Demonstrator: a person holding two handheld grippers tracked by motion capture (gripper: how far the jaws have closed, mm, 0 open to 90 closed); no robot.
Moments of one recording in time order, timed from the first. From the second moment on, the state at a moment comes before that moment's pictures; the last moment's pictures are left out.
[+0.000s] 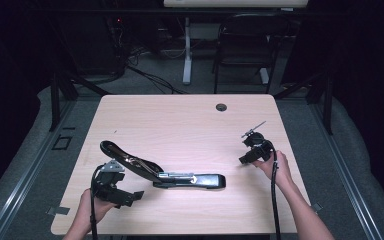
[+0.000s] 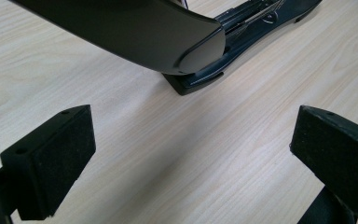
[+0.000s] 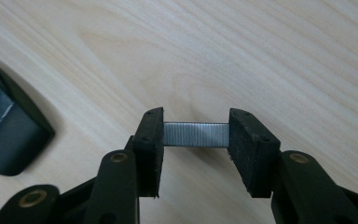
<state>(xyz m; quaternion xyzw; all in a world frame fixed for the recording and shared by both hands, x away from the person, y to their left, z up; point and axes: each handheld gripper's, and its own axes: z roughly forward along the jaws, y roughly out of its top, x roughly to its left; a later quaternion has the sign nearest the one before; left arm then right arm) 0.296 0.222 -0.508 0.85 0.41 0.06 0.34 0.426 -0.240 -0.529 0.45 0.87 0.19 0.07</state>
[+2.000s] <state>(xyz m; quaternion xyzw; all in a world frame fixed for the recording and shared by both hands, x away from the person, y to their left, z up) 0.298 0.222 -0.509 0.85 0.41 0.05 0.33 0.379 -0.226 -0.528 0.35 0.93 0.15 0.03</state>
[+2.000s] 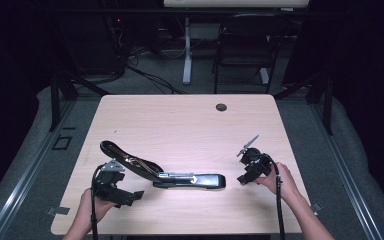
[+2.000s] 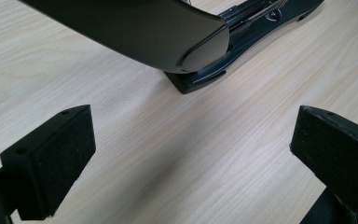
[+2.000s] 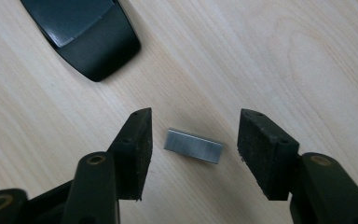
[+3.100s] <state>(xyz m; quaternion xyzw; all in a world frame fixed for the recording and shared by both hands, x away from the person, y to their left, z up) 0.298 0.222 -0.510 0.85 0.41 0.05 0.33 0.379 -0.227 -0.541 0.30 0.95 0.10 0.01</state>
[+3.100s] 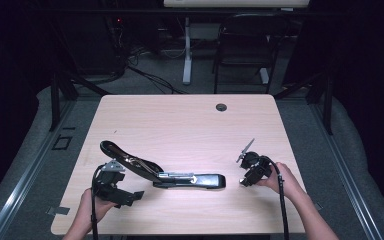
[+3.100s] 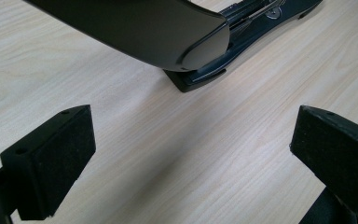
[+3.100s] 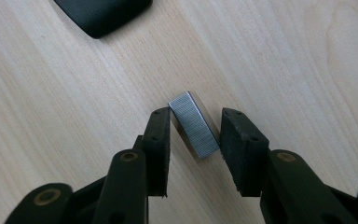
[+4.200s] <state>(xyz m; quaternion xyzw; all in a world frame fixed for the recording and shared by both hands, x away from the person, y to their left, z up) 0.299 0.221 -0.511 0.85 0.41 0.05 0.33 0.378 -0.210 -0.541 0.26 0.96 0.09 0.02</state>
